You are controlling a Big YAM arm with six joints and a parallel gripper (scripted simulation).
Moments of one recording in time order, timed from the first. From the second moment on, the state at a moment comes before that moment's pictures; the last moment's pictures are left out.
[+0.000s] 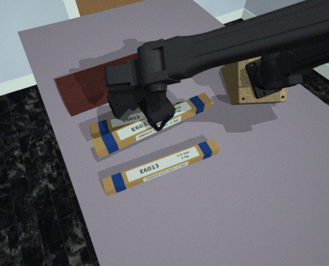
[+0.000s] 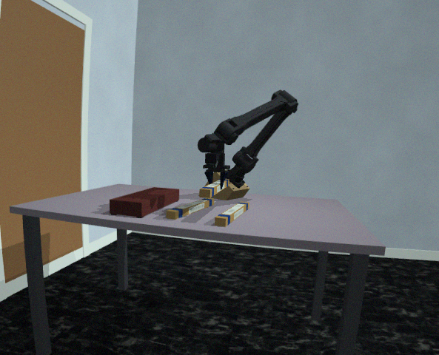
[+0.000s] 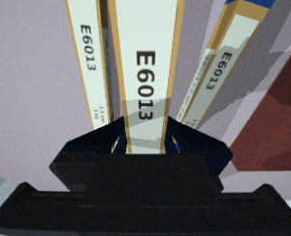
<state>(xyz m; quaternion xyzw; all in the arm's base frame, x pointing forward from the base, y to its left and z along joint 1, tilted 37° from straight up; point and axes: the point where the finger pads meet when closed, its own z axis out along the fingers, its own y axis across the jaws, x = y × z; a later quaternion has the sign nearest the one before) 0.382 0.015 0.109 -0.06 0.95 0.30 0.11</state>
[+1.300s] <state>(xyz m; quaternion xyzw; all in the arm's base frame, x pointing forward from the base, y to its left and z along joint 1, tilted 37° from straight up) 0.377 0.021 0.106 -0.07 0.95 0.30 0.10</state>
